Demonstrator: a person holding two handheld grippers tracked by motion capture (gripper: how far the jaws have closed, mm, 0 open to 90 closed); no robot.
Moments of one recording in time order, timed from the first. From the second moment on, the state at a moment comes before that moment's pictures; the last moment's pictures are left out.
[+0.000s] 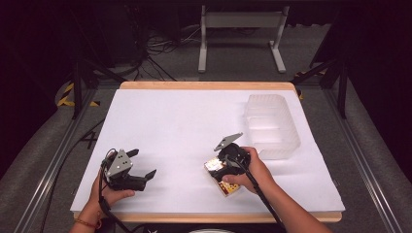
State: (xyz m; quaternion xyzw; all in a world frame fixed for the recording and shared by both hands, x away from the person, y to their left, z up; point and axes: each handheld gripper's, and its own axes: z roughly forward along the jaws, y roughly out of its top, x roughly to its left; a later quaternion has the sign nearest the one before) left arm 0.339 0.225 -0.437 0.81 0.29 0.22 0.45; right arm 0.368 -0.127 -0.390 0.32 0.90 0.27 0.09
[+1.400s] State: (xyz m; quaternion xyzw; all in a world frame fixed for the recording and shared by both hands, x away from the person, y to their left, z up) left arm 0.340 0.226 -0.438 0.82 0.29 0.22 0.45; right arm 0.401 -0.091 -0.422 0.37 0.91 0.18 0.08
